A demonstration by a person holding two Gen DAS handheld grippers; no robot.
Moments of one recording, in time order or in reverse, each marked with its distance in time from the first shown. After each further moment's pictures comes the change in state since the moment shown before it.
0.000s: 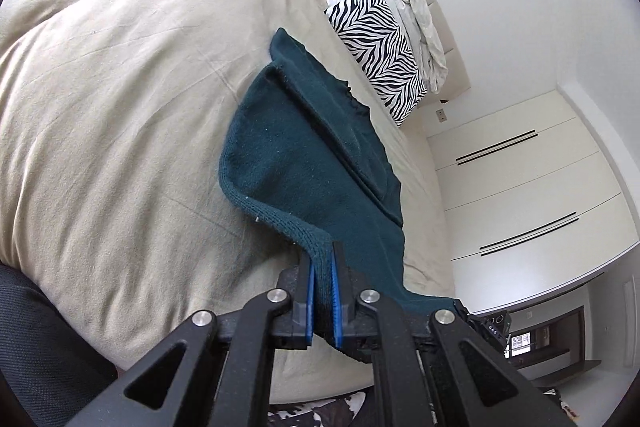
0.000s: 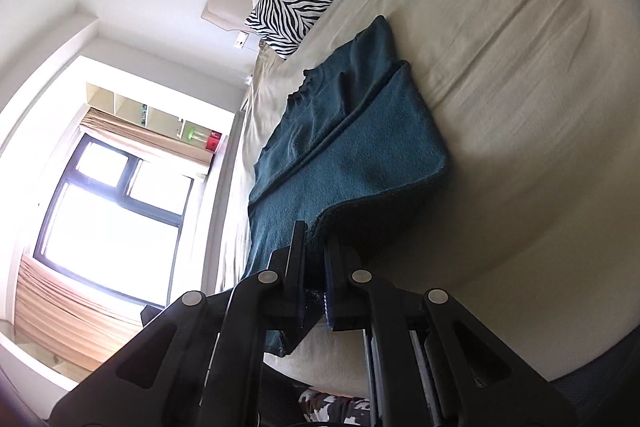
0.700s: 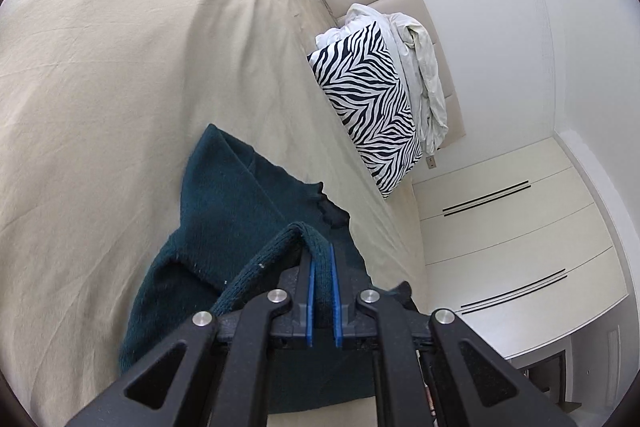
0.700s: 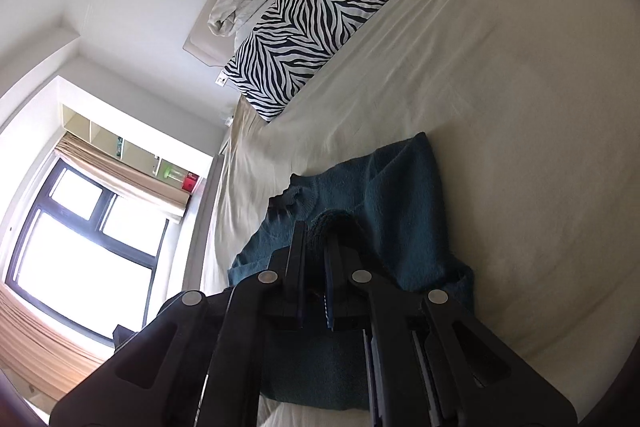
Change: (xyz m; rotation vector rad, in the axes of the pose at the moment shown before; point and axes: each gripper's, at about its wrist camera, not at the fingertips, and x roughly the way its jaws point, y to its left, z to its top) left arm 0.145 -0.035 0.212 -0.058 -0.109 -0.041; right arm 0.150 0.018 0.213 -0.024 -0.129 -0.090
